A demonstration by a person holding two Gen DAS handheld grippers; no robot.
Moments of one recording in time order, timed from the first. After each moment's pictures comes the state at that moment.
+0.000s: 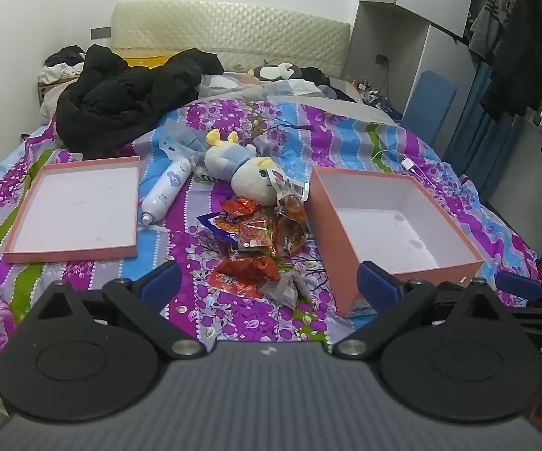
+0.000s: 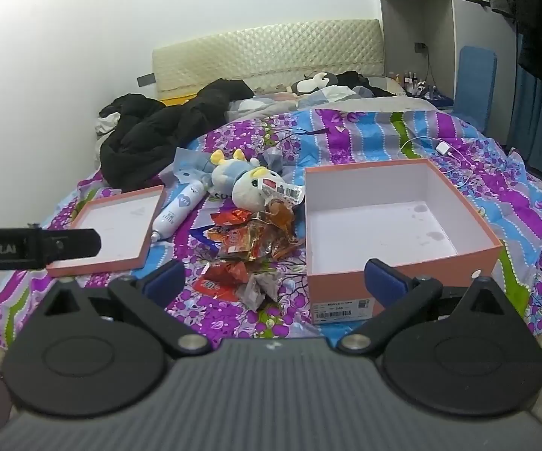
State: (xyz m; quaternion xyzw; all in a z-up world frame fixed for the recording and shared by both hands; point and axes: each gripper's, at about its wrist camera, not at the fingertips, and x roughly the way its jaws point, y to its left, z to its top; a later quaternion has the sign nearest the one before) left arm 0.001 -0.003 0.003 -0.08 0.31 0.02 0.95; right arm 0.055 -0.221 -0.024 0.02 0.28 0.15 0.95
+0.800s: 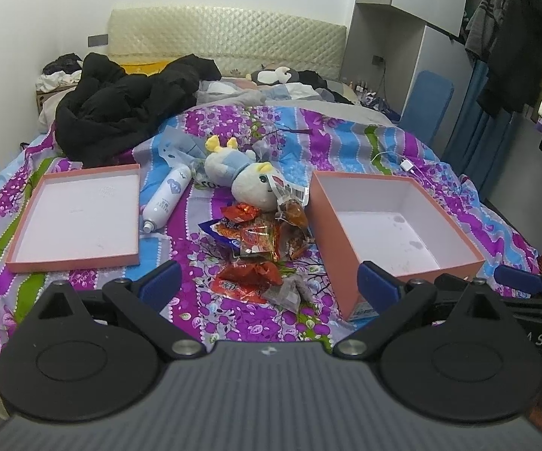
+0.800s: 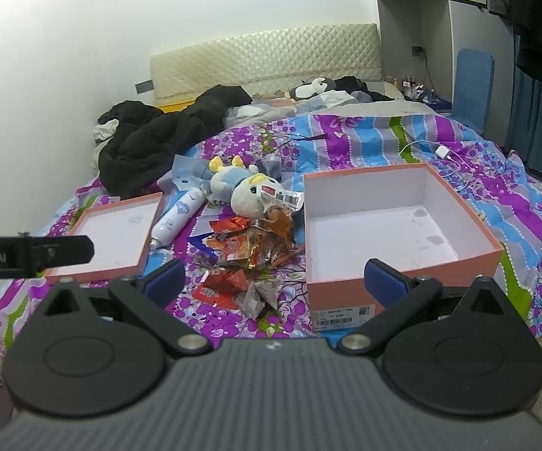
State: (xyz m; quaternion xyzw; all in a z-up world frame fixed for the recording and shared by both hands) left arm -0.004 -0.002 0.007 -0.07 0.30 0.02 0.95; right arm 0.057 -0.220 -0.019 0.03 0.28 0.15 0.95
